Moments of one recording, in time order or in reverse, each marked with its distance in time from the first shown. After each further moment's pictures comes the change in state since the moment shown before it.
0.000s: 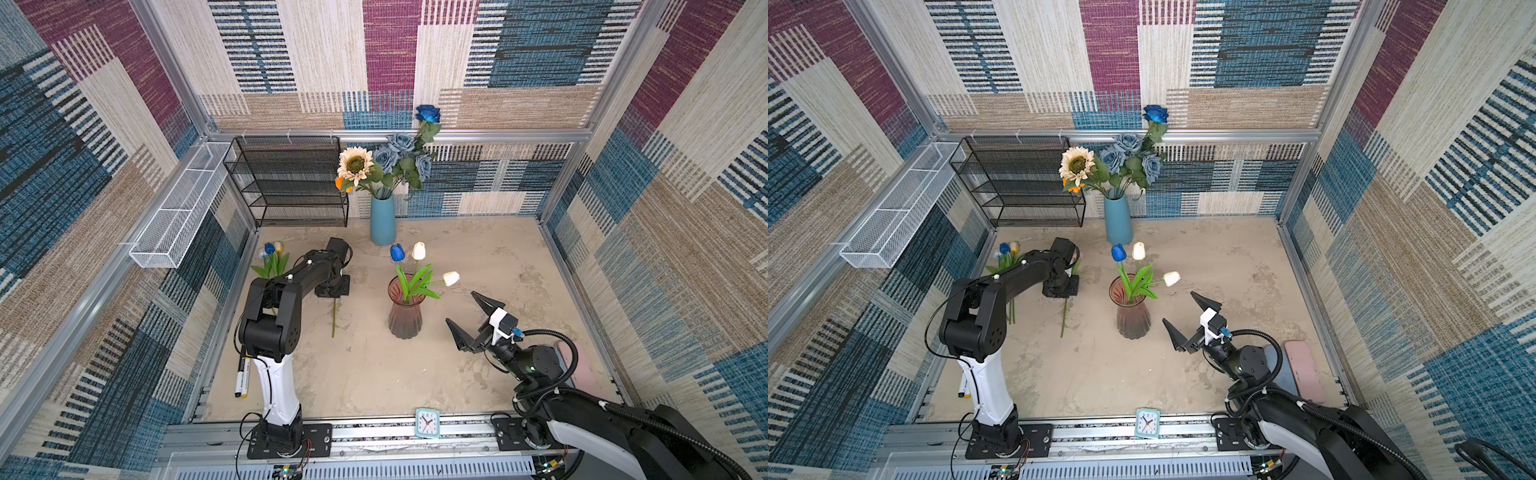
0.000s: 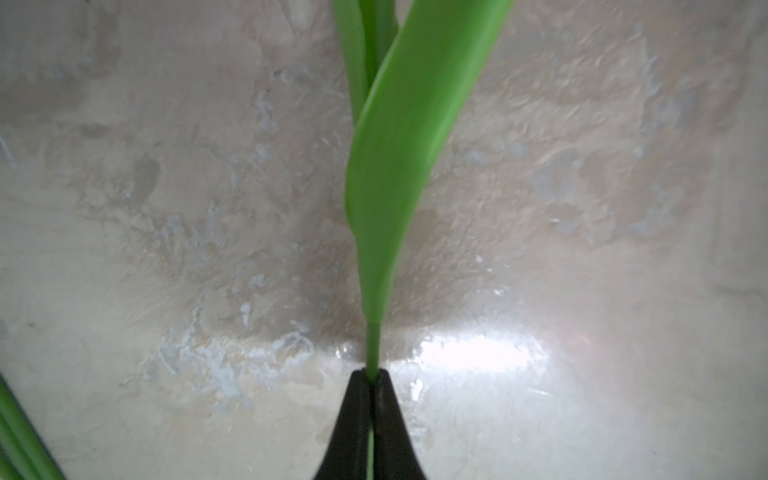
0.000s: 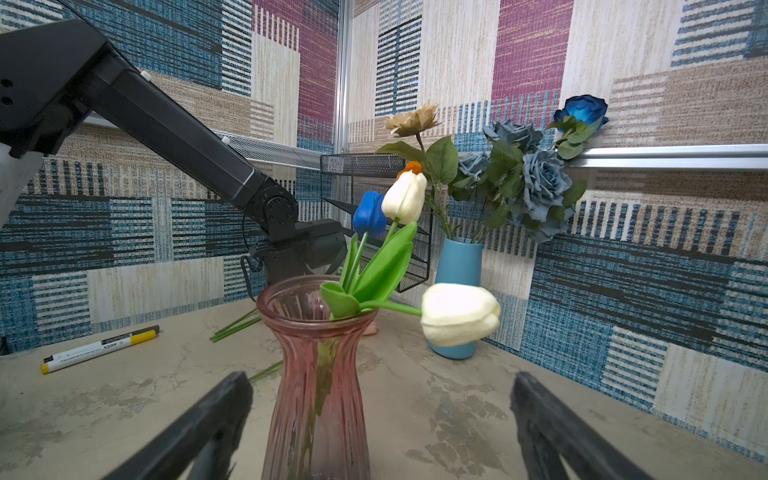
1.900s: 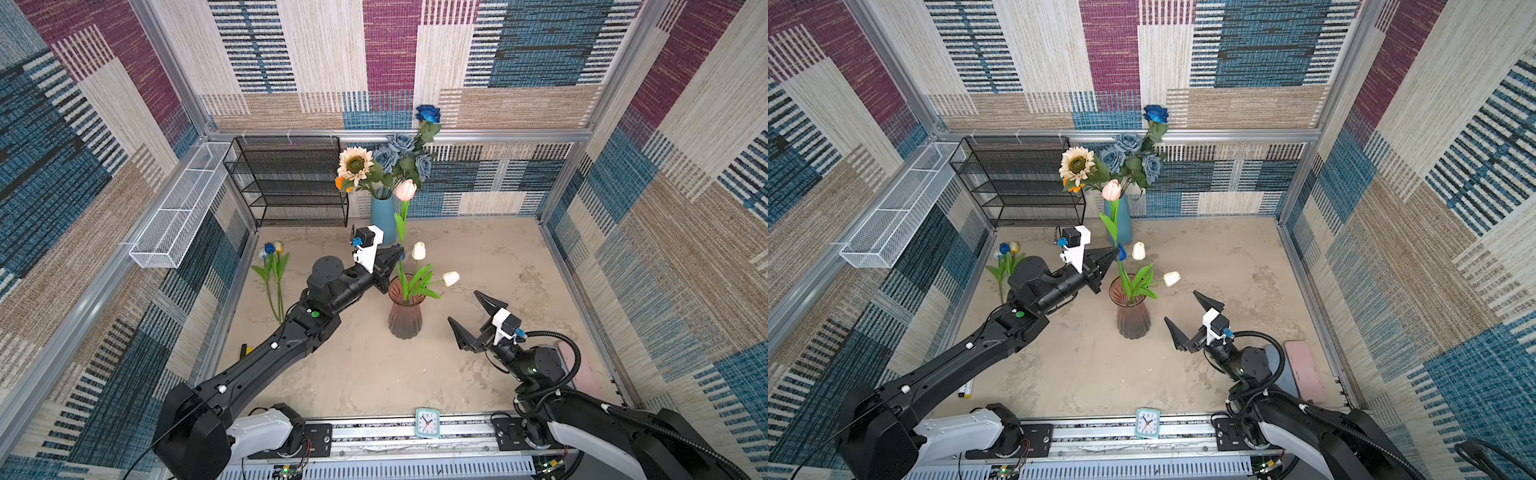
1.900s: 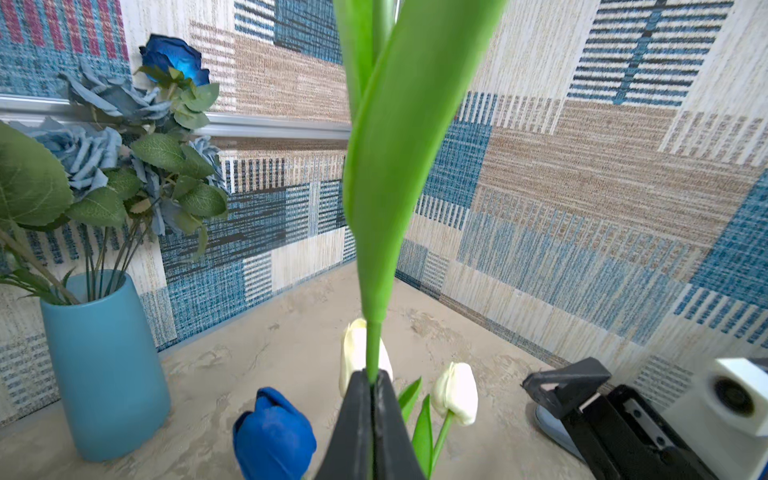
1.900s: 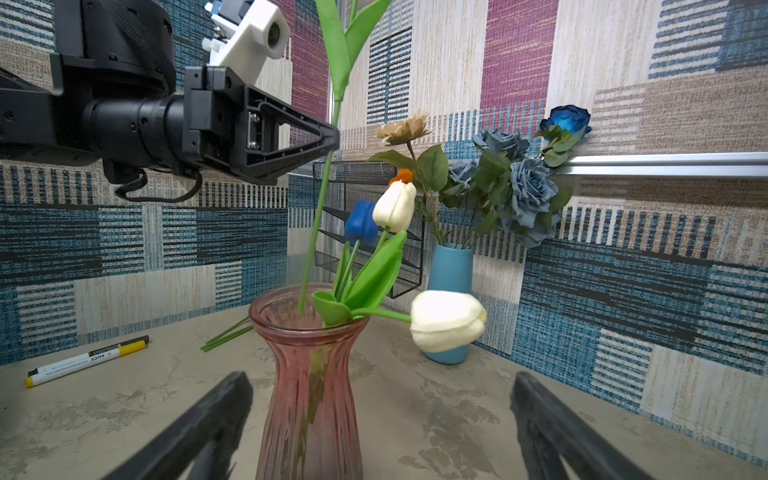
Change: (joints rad) left arm -0.367 -0.756 -0.514 1.157 0.412 0.068; right arm 0.000 -0.031 -0.005 -0.002 0.024 0.000
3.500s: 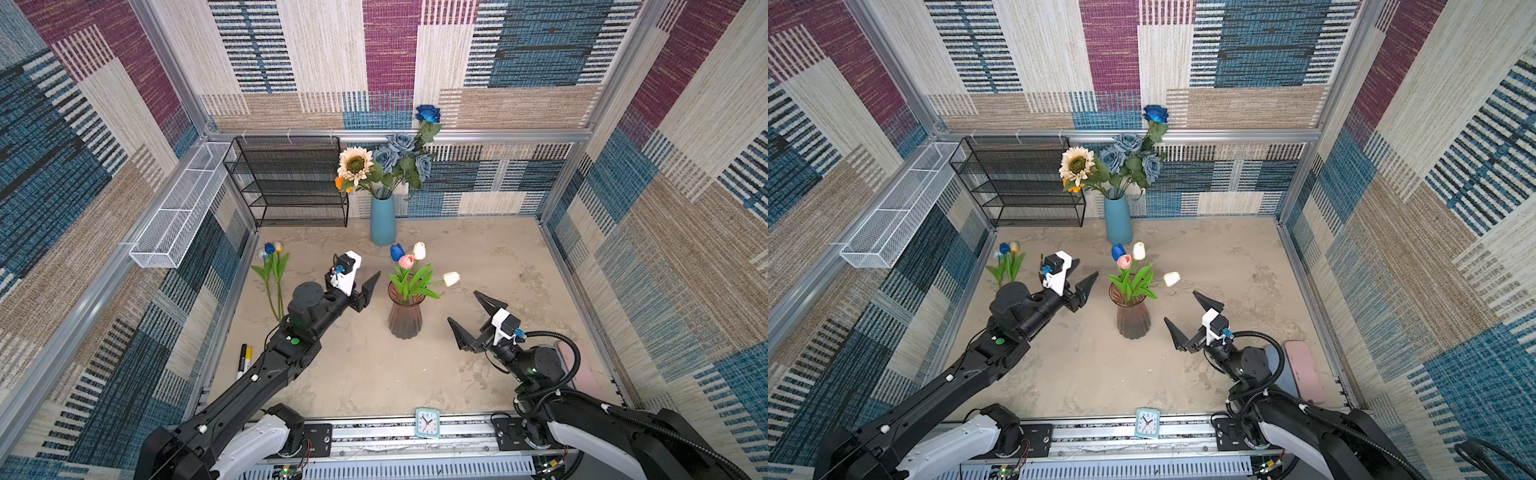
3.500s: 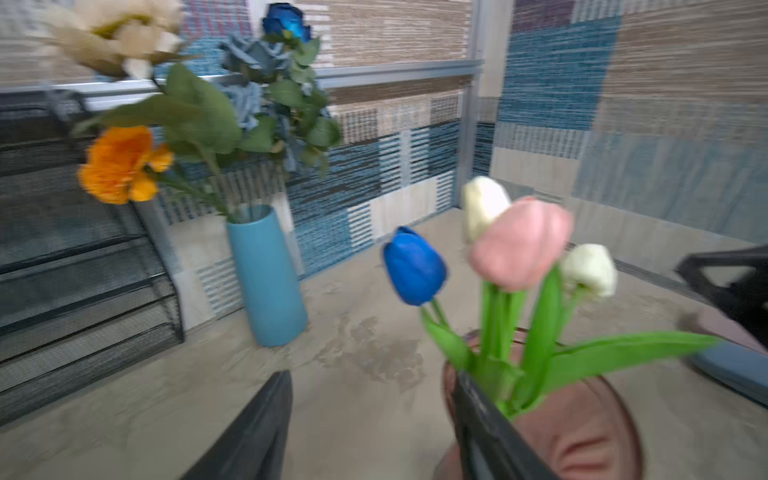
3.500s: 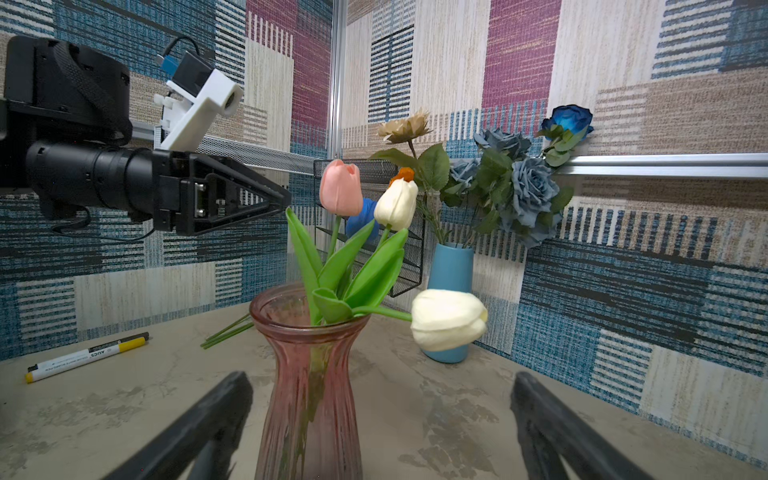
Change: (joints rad) left arm 0.175 -0.231 -0.236 -0.107 -0.196 0.201; right arm 0.000 0.008 0.000 -0.002 -0.005 -0.006
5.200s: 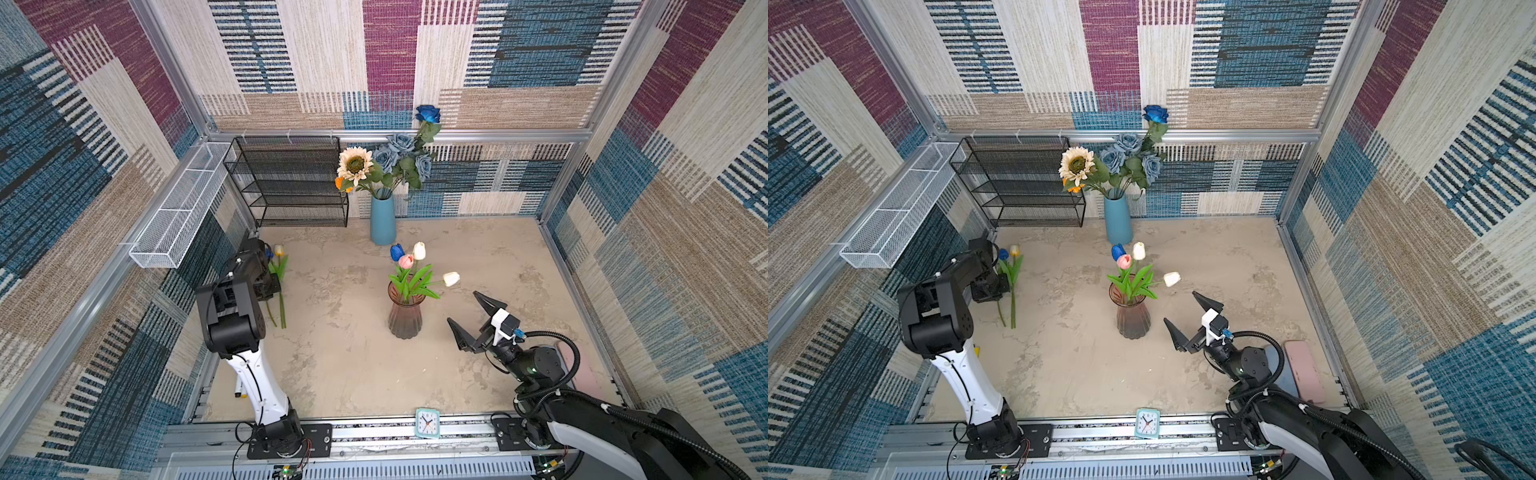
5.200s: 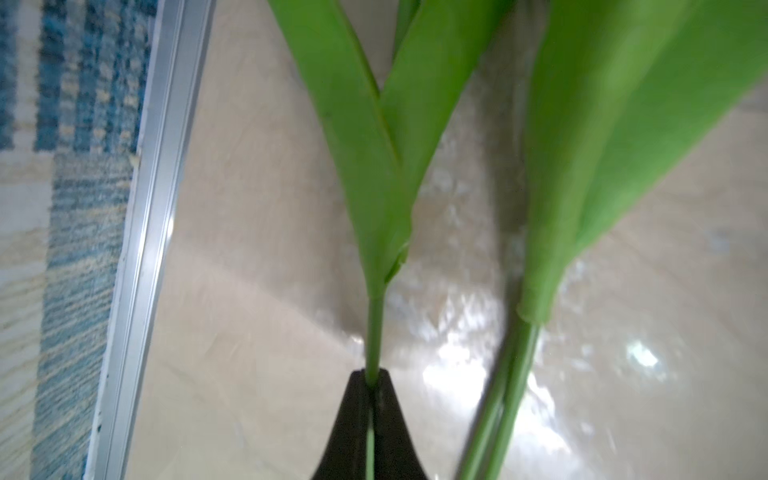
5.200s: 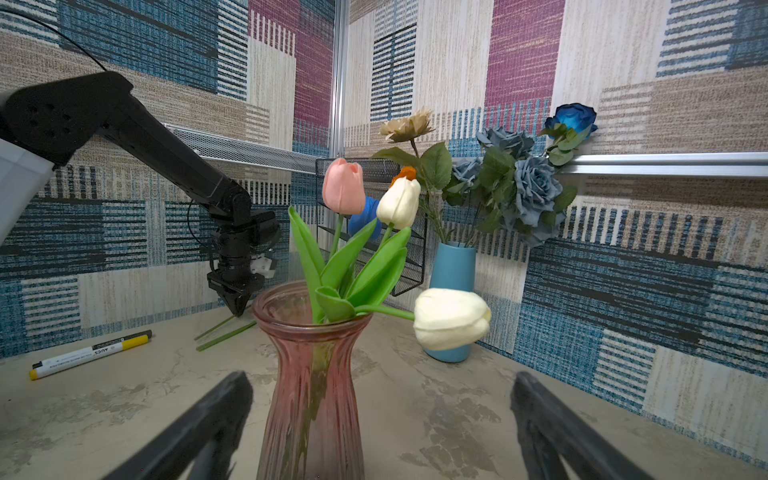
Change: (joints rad) left arm 0.724 0.986 0.769 -1.067 -0.250 -0.169; right arm 0.000 0.004 0.000 -0.001 -0.005 0.000
